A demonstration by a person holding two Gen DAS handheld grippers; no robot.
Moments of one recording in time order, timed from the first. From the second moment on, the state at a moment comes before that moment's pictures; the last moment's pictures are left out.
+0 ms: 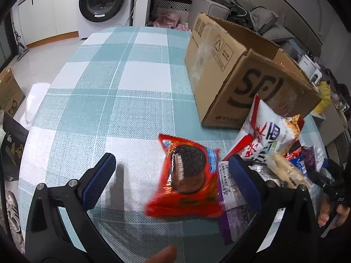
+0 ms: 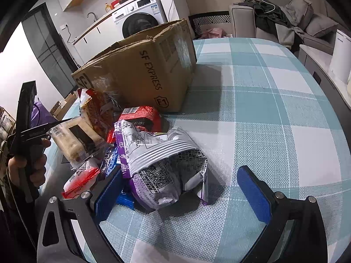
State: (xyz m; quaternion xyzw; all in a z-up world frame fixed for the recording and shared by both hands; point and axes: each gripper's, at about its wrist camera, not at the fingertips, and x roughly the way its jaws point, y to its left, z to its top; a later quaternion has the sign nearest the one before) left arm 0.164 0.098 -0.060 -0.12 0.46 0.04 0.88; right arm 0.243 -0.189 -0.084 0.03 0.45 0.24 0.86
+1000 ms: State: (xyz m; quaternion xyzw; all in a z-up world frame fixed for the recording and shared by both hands) left arm 0.141 0.081 -0.063 -0.05 0.45 0.00 0.89; right arm 0.243 -0.174 -0.076 0.01 0.43 0.26 0.86
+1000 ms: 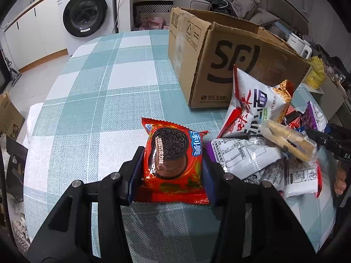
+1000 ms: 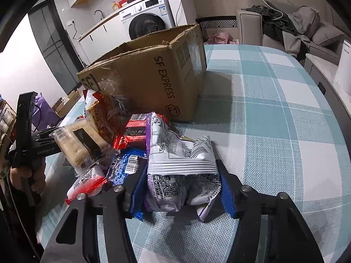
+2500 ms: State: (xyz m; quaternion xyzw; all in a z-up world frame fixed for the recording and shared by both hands) left arm 0.108 0.043 0.073 -0.05 0.30 0.00 0.95; right arm 0.212 -0.177 0.039 0.03 0.31 0.28 0.91
